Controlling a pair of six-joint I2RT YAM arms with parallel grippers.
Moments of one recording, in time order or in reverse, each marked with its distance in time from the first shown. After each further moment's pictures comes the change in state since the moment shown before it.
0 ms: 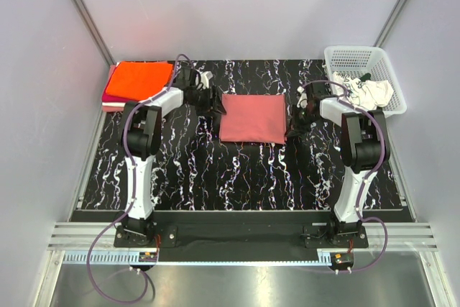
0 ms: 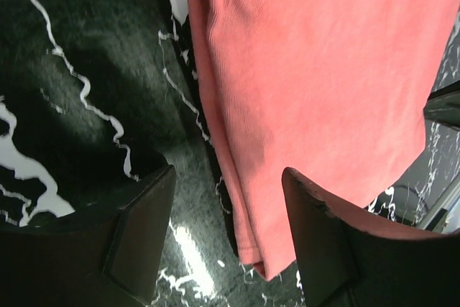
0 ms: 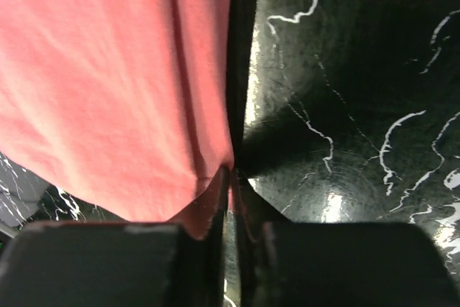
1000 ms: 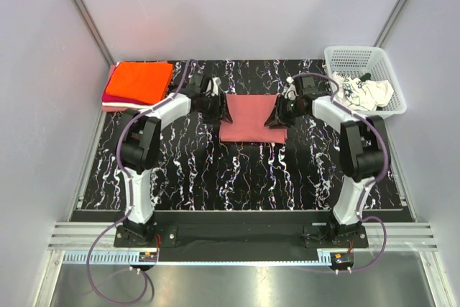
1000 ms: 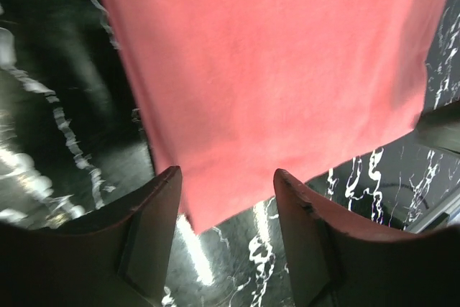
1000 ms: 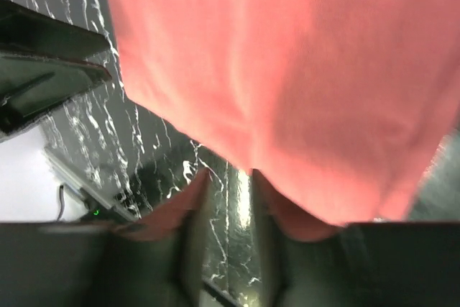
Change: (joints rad) left arm -0.138 -0.185 -0.171 -0.021 -0.176 -0.126; right arm 0.117 -0.051 0.034 0.071 -0.174 0.233
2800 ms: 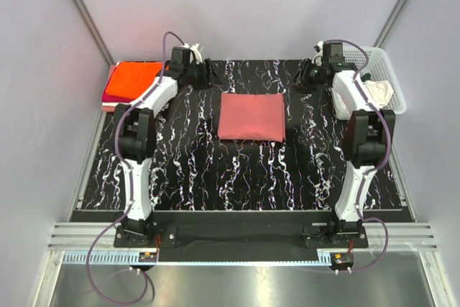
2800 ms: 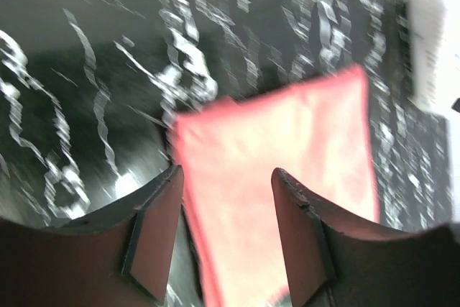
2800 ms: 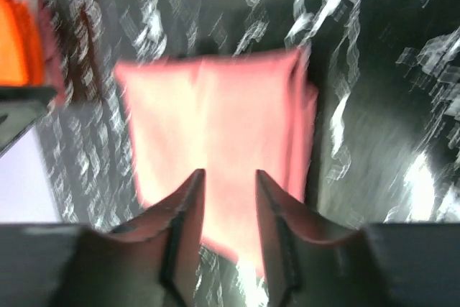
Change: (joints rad) left arm 0.155 0.135 0.325 0.129 0.045 0.002; right arm -0.192 0.148 0.485 -0.155 0.117 -0.024
